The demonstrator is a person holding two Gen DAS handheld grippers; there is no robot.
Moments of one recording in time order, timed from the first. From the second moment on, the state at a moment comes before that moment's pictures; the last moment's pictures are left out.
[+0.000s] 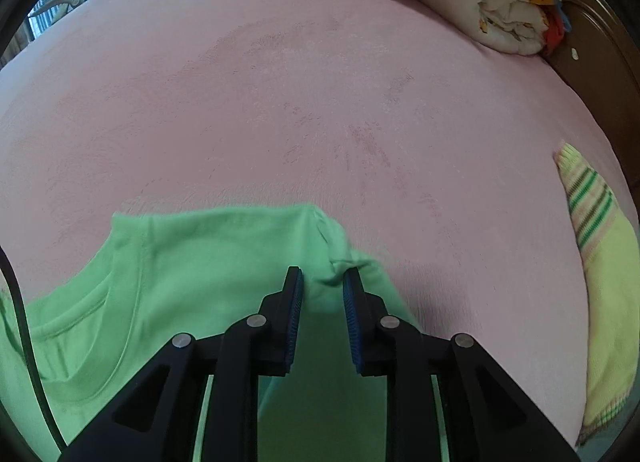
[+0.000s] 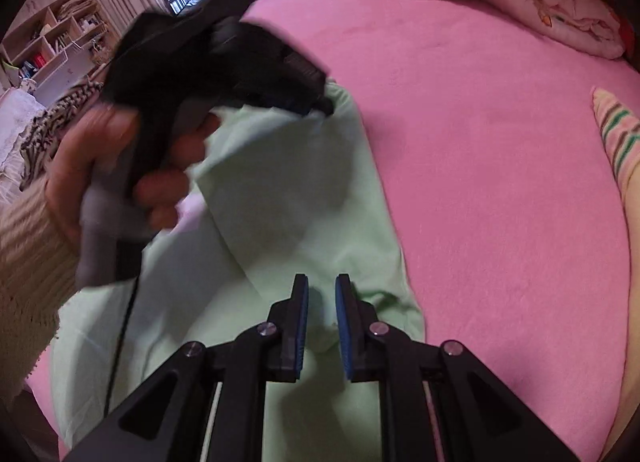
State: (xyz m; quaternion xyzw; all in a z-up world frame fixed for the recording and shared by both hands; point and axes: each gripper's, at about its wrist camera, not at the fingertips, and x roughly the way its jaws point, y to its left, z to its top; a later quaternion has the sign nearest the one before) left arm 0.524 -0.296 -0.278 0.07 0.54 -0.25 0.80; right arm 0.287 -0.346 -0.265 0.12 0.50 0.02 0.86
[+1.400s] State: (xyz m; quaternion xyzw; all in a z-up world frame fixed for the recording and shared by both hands) left arm 0.260 0.110 -0.072 0.04 0.45 -0.03 0.89; right arm 0.241 -0.165 -0.078 0.05 0.42 0.12 0.90
